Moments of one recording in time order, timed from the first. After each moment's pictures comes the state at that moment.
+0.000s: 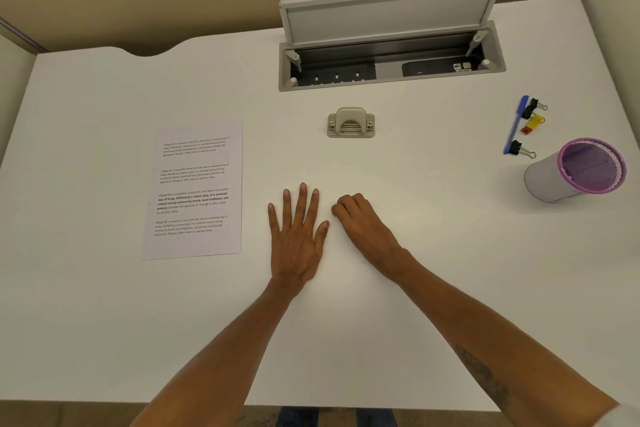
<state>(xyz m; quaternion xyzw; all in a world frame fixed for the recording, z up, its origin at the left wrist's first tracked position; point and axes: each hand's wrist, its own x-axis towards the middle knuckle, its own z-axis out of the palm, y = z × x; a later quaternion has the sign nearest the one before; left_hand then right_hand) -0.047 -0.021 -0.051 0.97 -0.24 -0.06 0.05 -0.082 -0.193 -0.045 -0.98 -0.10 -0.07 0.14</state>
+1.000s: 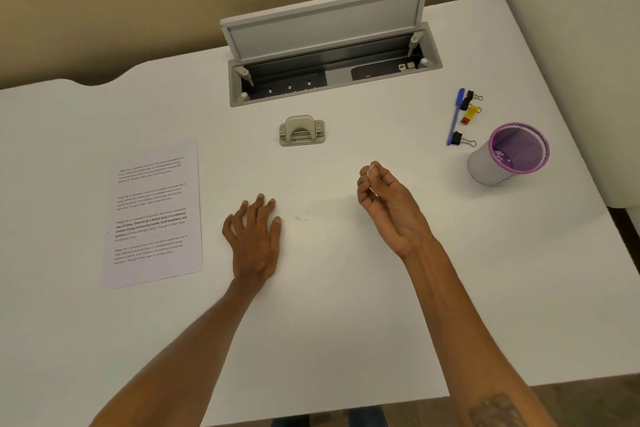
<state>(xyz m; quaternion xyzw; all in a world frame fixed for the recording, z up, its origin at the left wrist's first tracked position) -0.034 -0.028 -0.053 0.97 -0.19 -0.05 0.12 -0.111 -0.282 0.055 -0.14 0.29 -0.07 0.95</state>
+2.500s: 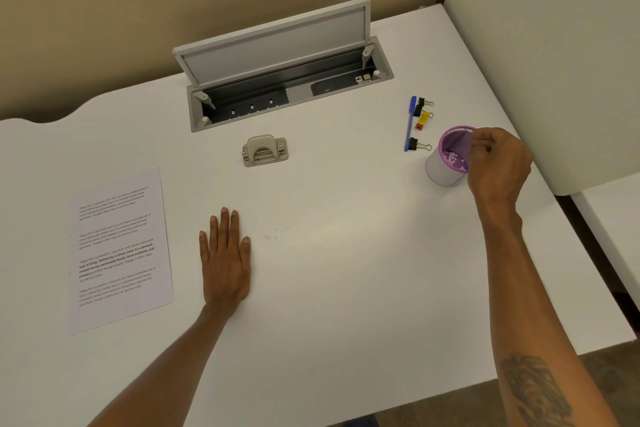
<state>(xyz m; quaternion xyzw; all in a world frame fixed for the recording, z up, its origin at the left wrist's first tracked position) -0.028 -0.030 -0.055 0.97 -0.22 -0.07 0.10 -0.168 -0.456 0.073 -0.77 0.52 -0.25 0.28</state>
